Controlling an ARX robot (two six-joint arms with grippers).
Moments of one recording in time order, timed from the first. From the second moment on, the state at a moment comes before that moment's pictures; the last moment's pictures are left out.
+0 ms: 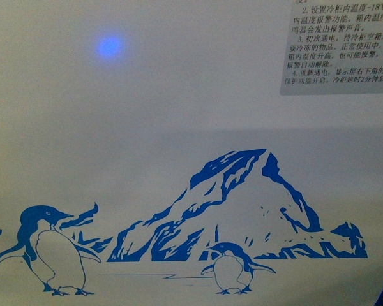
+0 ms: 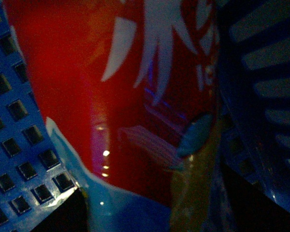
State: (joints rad) left arm 0.00 0.00 0.01 0.00 0.00 0.00; right arm -0.42 3.03 1.59 0.34 0.14 0.06
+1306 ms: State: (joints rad) left arm 0.00 0.00 0.01 0.00 0.00 0.00; right arm -0.39 1.07 0.64 0.15 -0.34 0.09
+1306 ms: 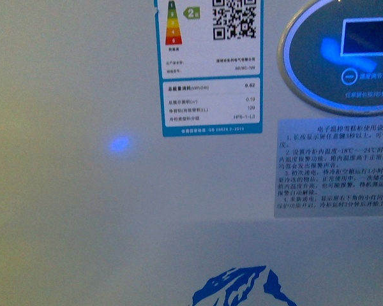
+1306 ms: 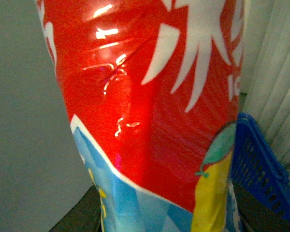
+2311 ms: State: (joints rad) left arm 0.00 0.00 0.01 0.00 0.00 0.00; right arm 0.10 0.36 0.49 -0.09 0.15 0.14
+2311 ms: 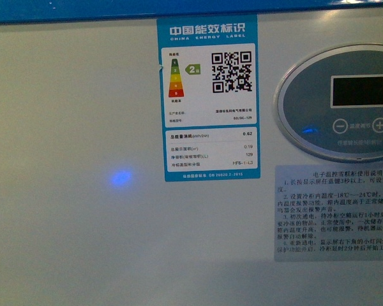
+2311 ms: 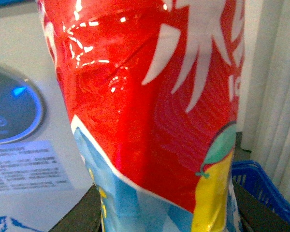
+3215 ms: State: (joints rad) left arm 0.00 0.00 0.01 0.00 0.00 0.00; right arm 0.30 0.30 0.33 0.09 0.64 0.06
